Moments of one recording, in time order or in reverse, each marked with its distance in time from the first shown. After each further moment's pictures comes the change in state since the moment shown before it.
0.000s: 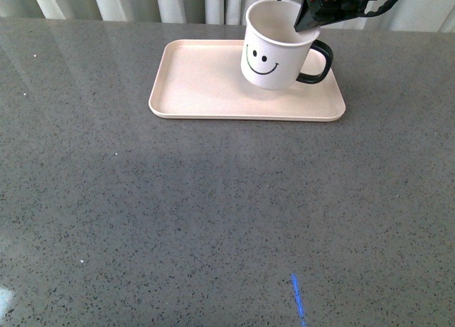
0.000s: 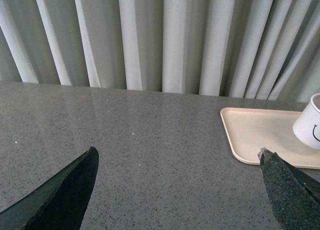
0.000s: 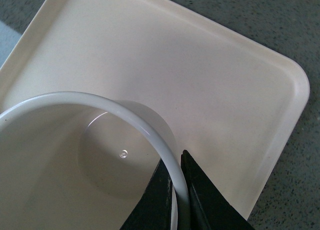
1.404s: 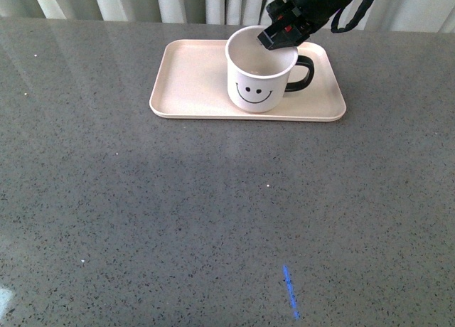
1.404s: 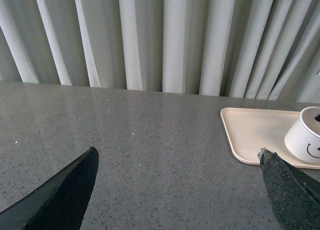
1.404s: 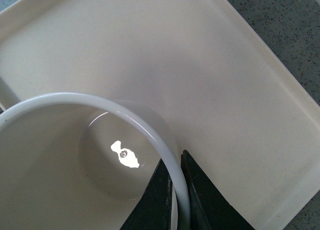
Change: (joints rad) left arm 0.000 0.000 0.000 0.000 0.000 0.000; right arm 0.033 0.052 -0.004 0.045 -0.006 -0.216
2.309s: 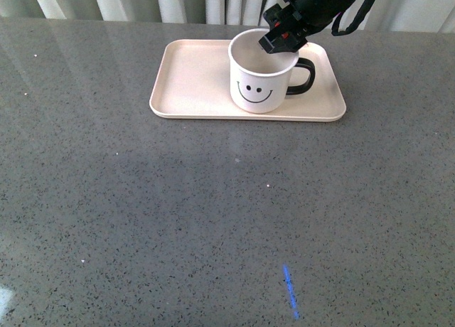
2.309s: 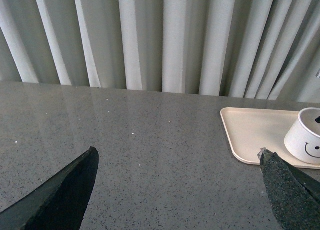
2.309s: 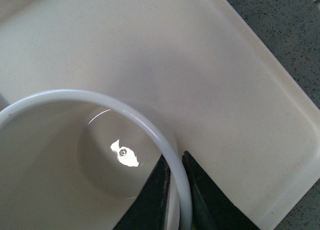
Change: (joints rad) left arm 0.000 0.000 0.000 0.000 0.000 0.000; right arm 0.000 0.002 -0.014 0.025 0.029 -0.006
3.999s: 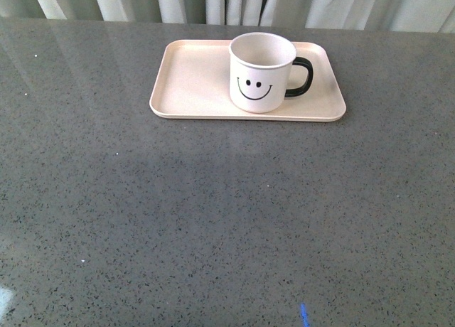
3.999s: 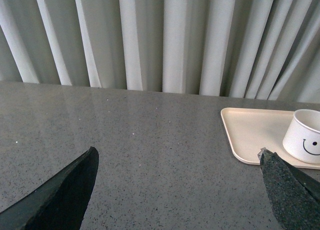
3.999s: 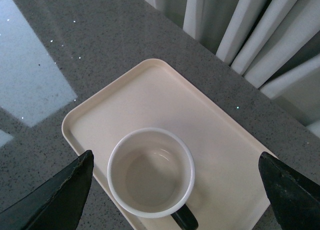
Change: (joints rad) left arm 0.000 0.000 0.000 0.000 0.000 0.000; right arm -0.067 -0.358 -0.346 0.291 -0.233 0.161
